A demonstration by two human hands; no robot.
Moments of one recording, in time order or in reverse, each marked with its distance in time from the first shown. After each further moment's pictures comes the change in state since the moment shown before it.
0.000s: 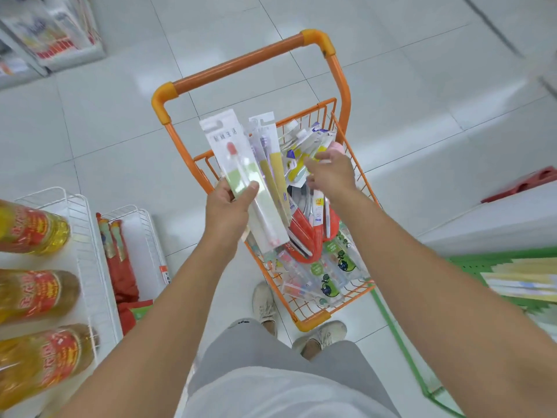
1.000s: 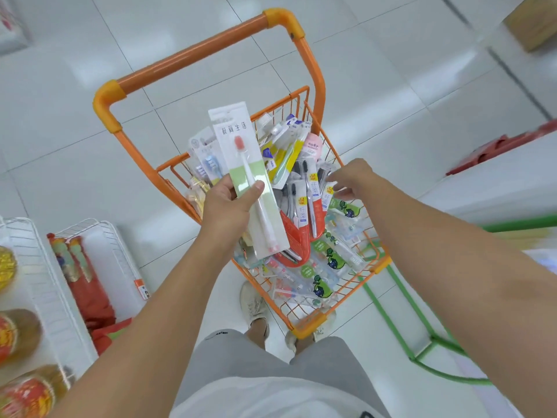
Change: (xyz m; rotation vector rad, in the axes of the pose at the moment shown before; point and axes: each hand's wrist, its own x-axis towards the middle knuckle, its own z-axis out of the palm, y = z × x) left_hand 0.030 0.008 0.026 0.063 -0.211 -0.055; right_hand 0.073 0.037 -0.069 -0.416 0.105 0.418
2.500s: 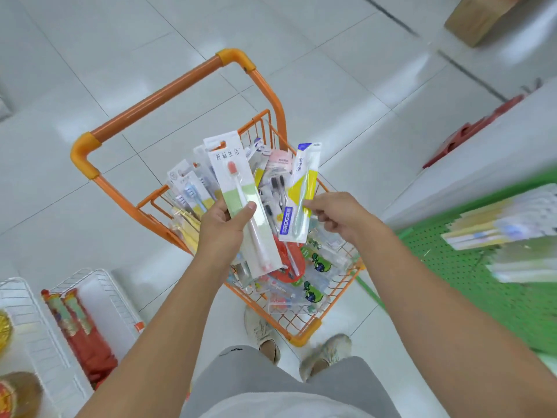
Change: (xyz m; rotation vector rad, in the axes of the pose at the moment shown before) left_hand -0.017 -0.001 0.022 0.088 -0.106 0.002; right_hand -0.096 0.056 -0.015 0.579 -0.203 -0.098
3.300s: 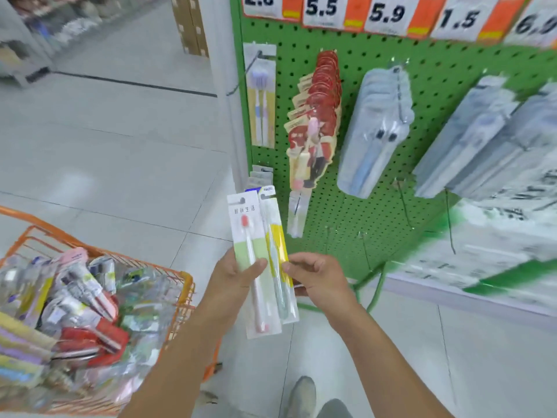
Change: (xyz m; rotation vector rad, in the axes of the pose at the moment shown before) left_hand -0.241 -0.068 0.350 0.283 -0.805 0.072; right_hand -0.272 0.224 -0.305 0.514 0.430 -0.383
